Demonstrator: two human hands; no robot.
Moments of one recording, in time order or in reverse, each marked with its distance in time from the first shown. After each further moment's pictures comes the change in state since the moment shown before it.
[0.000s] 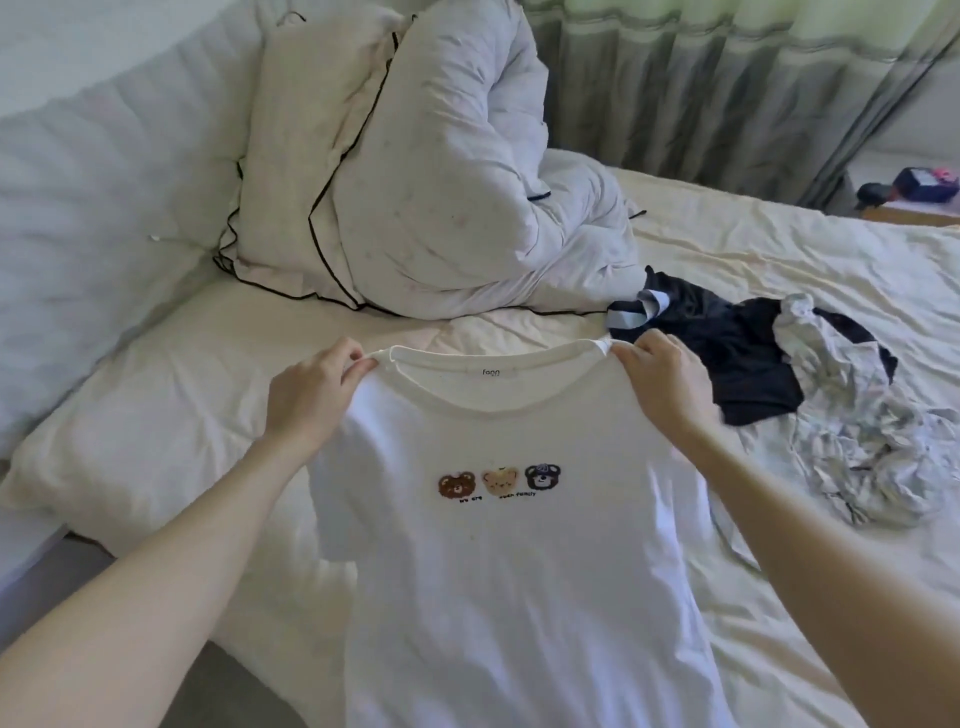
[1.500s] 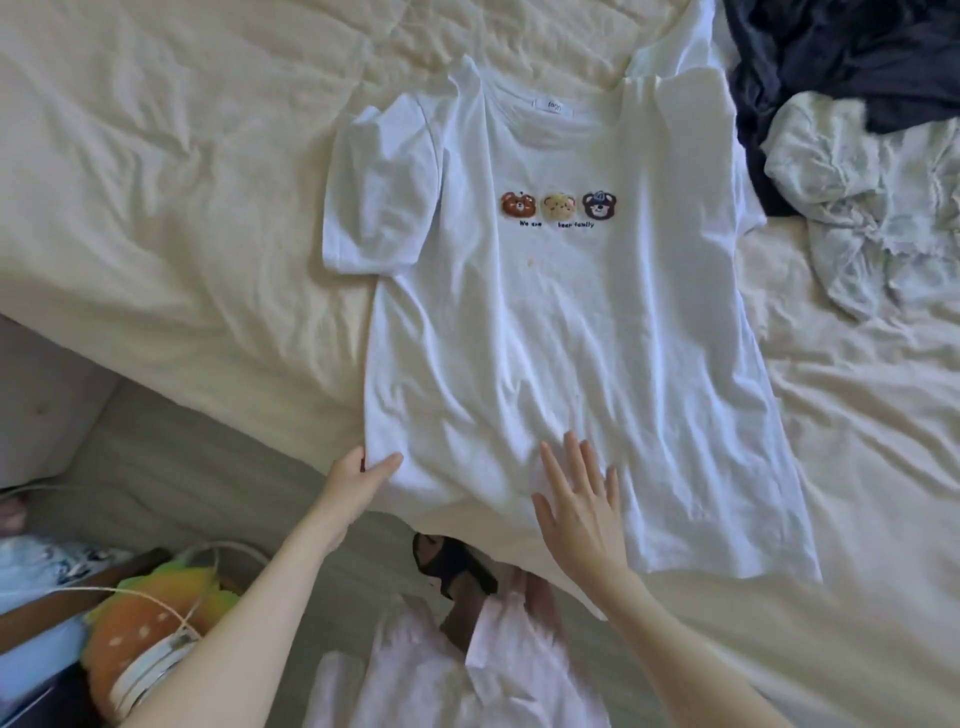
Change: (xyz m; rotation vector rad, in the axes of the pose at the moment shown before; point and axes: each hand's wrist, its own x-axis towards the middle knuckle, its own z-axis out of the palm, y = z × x) left_hand -0.343 -0.135 0.169 -0.780 -0.891 -1.079; right_hand -0.387 0.109 0.218 -0.506 -0.789 0.007
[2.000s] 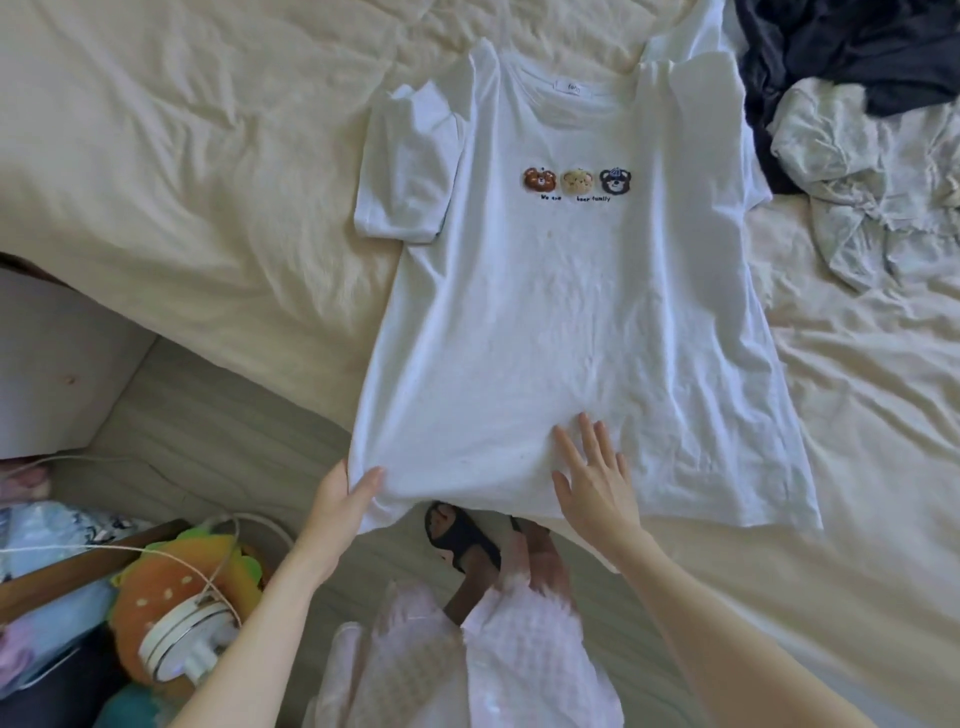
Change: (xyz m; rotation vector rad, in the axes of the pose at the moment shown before) left_hand -0.073 -0.053 -0.030 -0.132 0.051 0.125; right_hand -0.025 -0.008 0.007 0.022 -0.082 0.007
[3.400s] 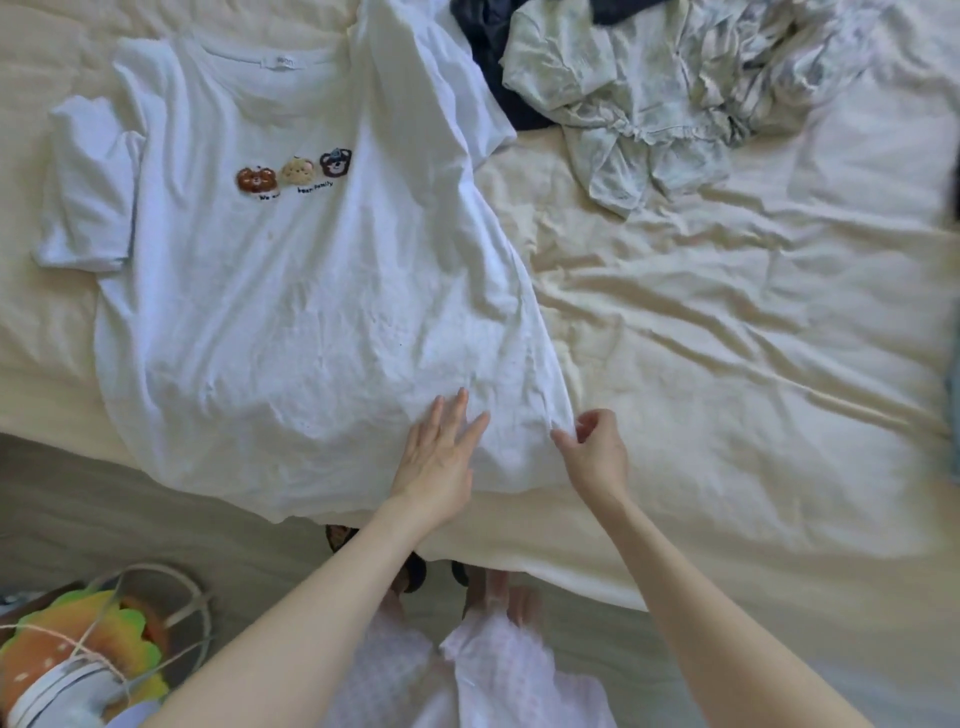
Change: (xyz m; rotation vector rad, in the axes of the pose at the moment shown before) left_hand -0.029 0.025 0.354 1.381 -0.377 0.519; right_hand -0.029 0.252 -0.033 0.919 0.276 0.584
